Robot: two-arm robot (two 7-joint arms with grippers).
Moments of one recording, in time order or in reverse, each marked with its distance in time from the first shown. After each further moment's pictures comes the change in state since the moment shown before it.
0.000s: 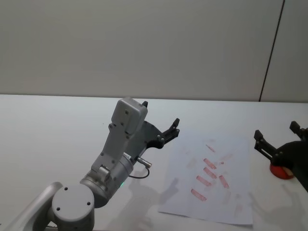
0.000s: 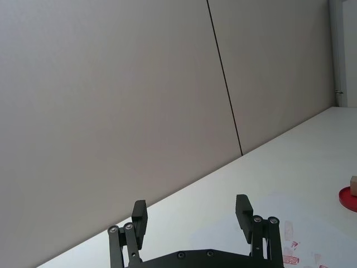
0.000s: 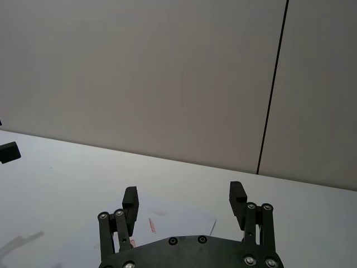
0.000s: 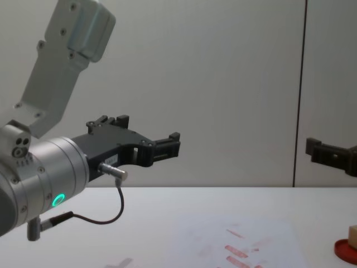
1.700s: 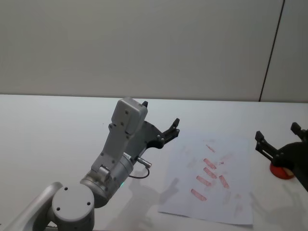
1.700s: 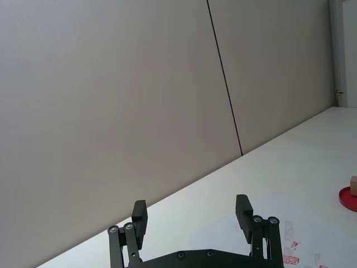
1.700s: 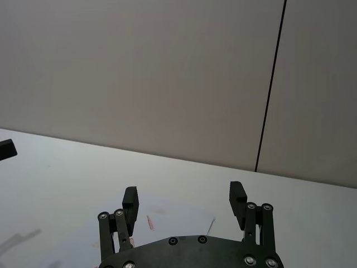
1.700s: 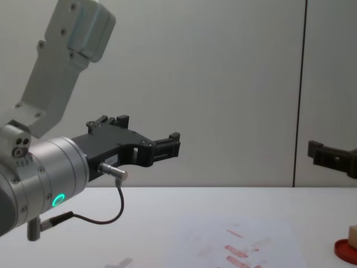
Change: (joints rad) left arm 0.000 0.000 0.000 0.000 0.000 0.000 0.000; right arm -0.002 0.002 0.002 0.000 0.001 0.006 -0.002
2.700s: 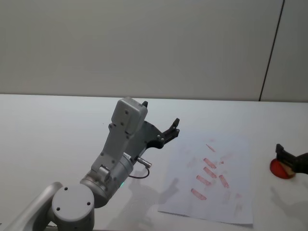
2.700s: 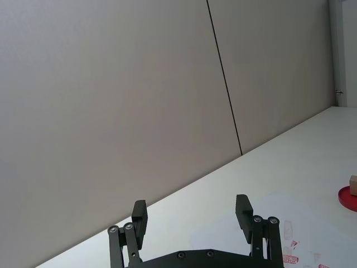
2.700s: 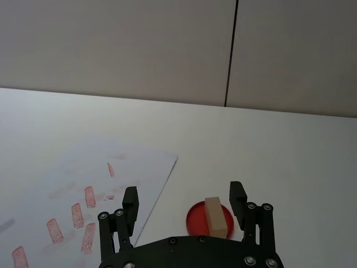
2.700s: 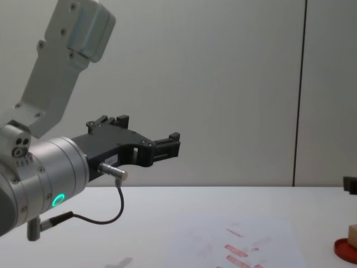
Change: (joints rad) left arm 0.000 0.000 0.000 0.000 0.000 0.000 0.000; right arm 0.040 0.048 0.069 -0.002 0.105 0.331 -0.034
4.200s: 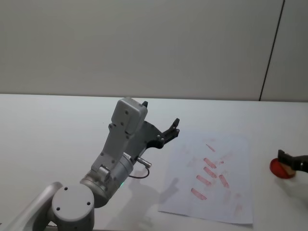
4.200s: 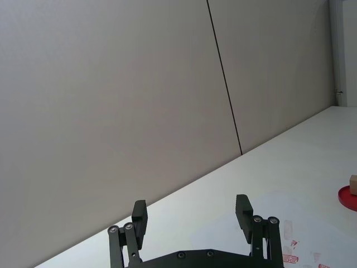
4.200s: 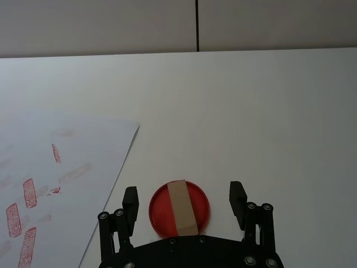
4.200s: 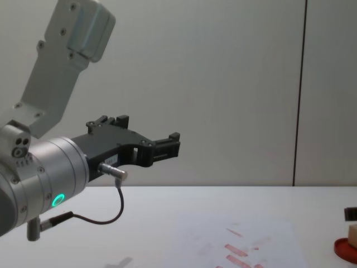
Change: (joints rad) left arm 0.000 0.000 0.000 0.000 0.000 0.000 0.000; right arm 0.200 -0.068 0.005 0.265 0.027 0.184 -0.013
